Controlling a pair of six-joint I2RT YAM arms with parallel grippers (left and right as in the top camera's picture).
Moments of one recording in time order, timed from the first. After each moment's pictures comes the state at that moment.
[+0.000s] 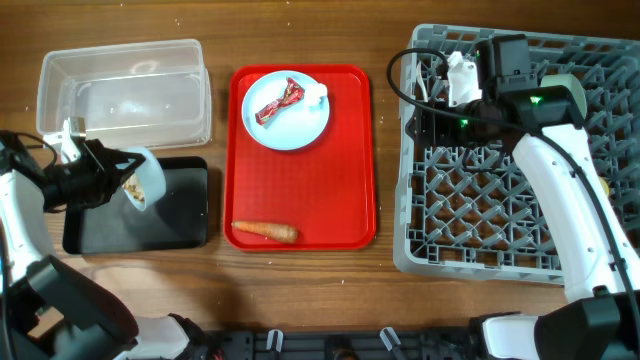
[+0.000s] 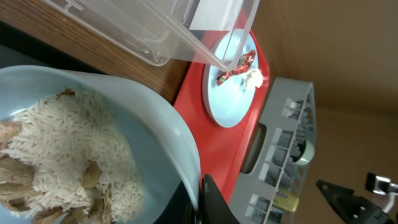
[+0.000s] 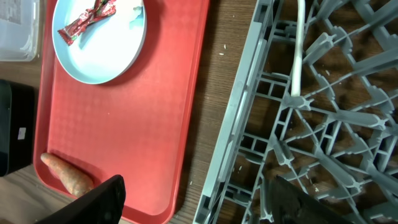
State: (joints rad) left arm 0.67 1.61 1.19 -1.05 0.88 -0.01; right arm 0.13 1.54 1.40 -1.01 -0.30 0.07
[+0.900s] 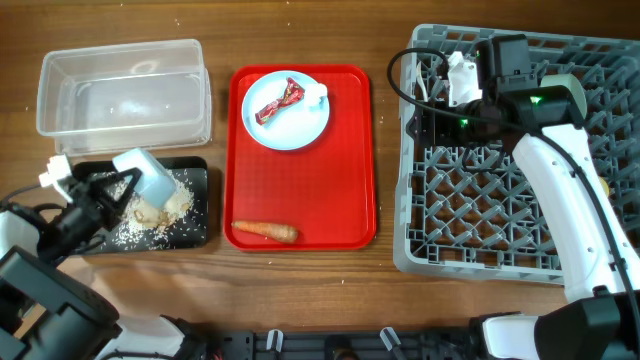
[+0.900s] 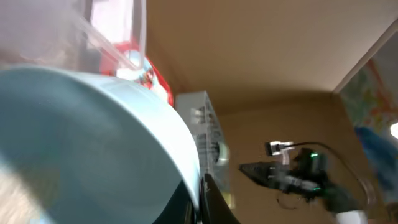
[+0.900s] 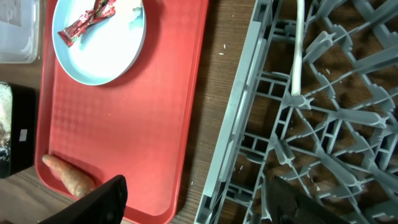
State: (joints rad) left arm 0.89 1.69 0.95 -1.20 1.43 0.64; right arm 0.13 1.54 1.40 -1.01 -0.30 0.08
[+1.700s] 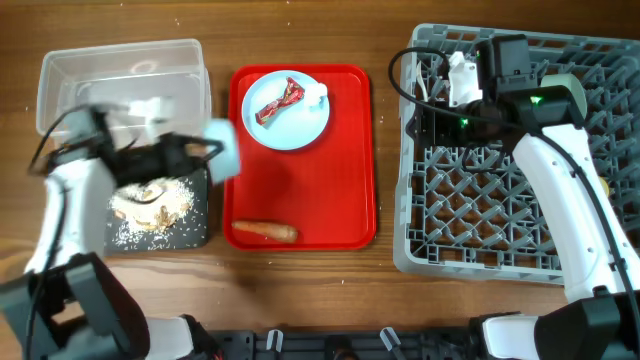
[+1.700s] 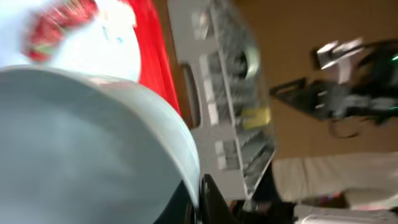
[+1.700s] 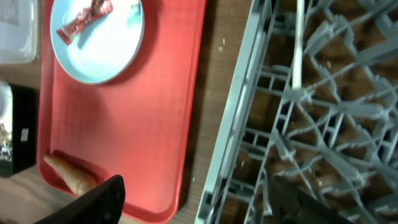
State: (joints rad) left arm 0.28 1.58 1.04 -0.79 1.19 0.14; right arm 0.13 1.54 1.40 -1.03 -0.30 0.09
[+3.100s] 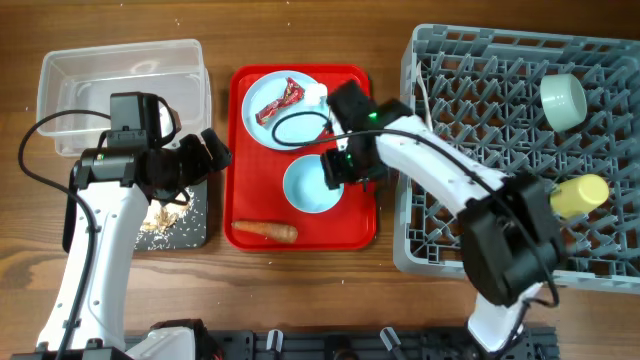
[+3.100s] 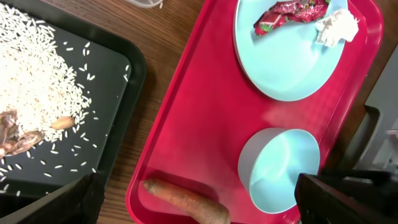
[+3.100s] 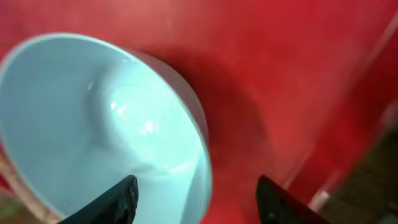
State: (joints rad) left arm 0.05 1.35 1.08 -0.93 0.25 -0.47; right arm 0.56 1.94 1.40 -0.88 -0.21 0.28
